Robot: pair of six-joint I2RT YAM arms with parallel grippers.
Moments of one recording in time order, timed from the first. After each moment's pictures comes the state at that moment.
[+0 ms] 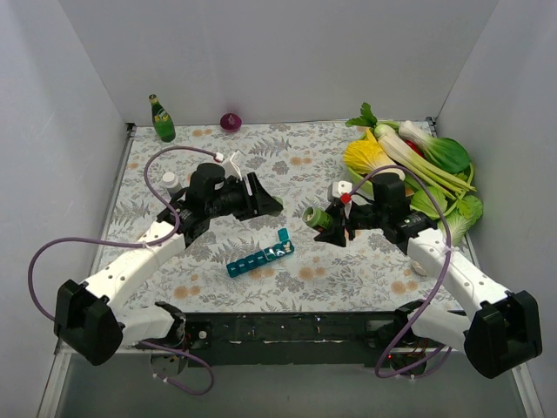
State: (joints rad) left arm -0.55 1.21 0.96 -0.25 0.36 -0.76; right arm 0.43 1.11 0.77 -0.23 -0.98 -0.49
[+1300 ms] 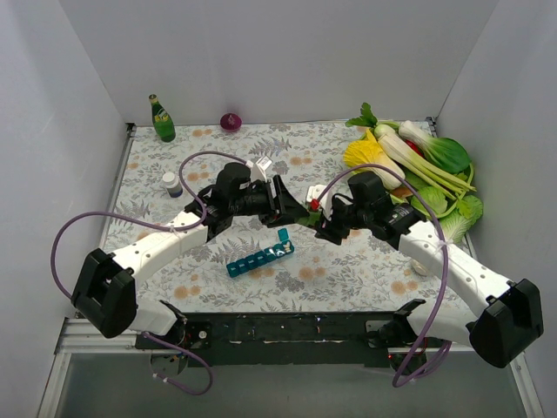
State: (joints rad) left arm -0.66 1.37 0.97 -0.01 0.57 -1.08; right arm 0.62 1.16 0.92 -0.48 -0.48 -0.60
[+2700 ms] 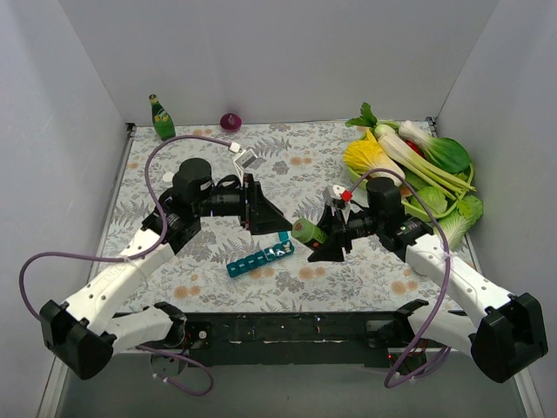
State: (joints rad) left arm -0.60 1.12 1.04 -0.14 0.87 -0.61; right arm 0.52 1.07 0.73 -0.12 -1.23 -0.12
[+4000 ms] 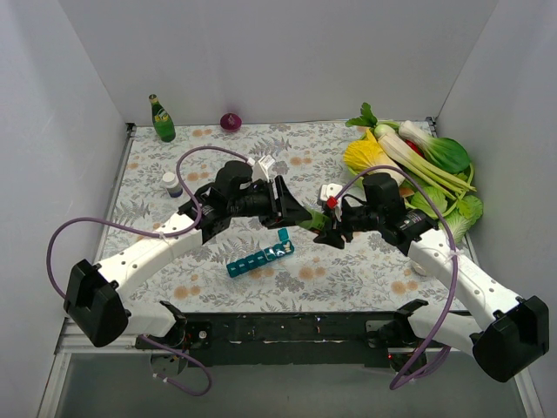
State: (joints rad) left arm -0.72 1.30 1.06 -0.19 0.51 -1.06; right arm 0.55 1.07 0.87 -0.44 -0.73 -0.53
